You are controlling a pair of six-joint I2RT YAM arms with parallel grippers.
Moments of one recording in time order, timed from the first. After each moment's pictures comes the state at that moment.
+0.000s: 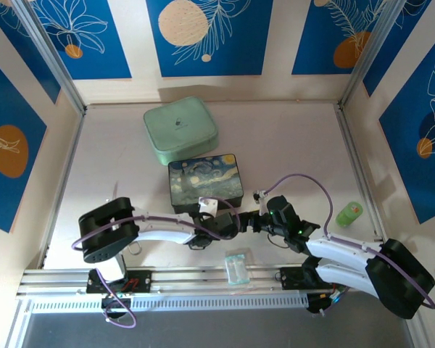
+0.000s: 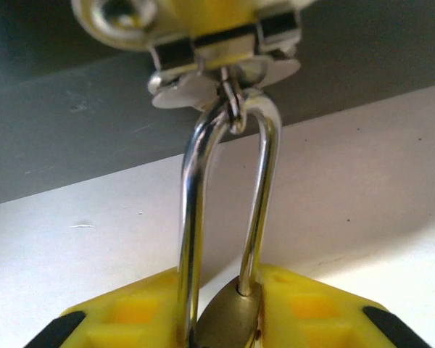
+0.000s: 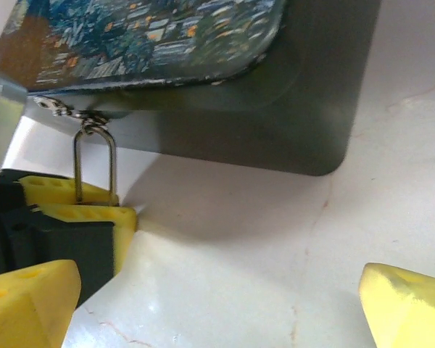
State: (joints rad) left arm -1.23 1.72 0.90 -0.49 -0.52 -1.04; right arm 0.71 1.00 0.19 0.22 -0.20 0.59
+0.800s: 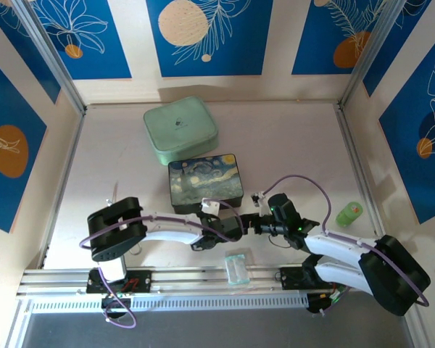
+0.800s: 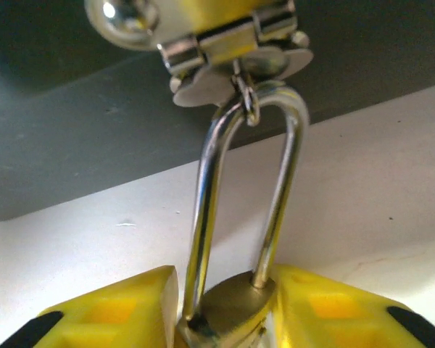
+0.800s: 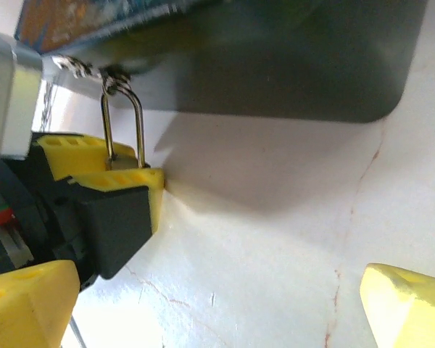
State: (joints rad) left arm -1.26 1.79 0.98 -0.65 -0.62 -1.05; right arm 0.64 1.06 0.20 0.19 -0.41 0.63
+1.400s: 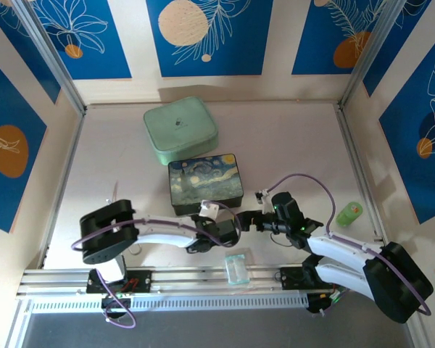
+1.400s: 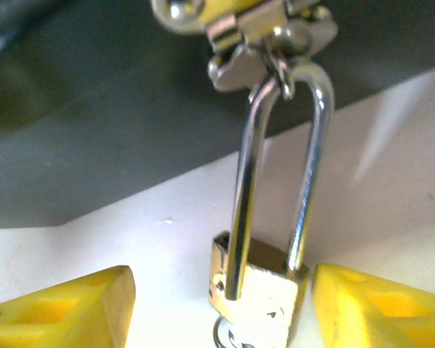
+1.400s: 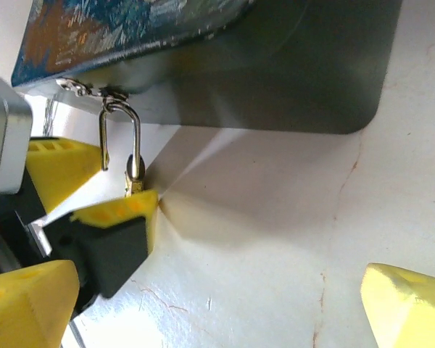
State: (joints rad) left arm -1.27 1.69 0.88 -0.59 -0.60 -0.93; right arm 0.61 1.00 0.20 0.15 -0.40 0.63
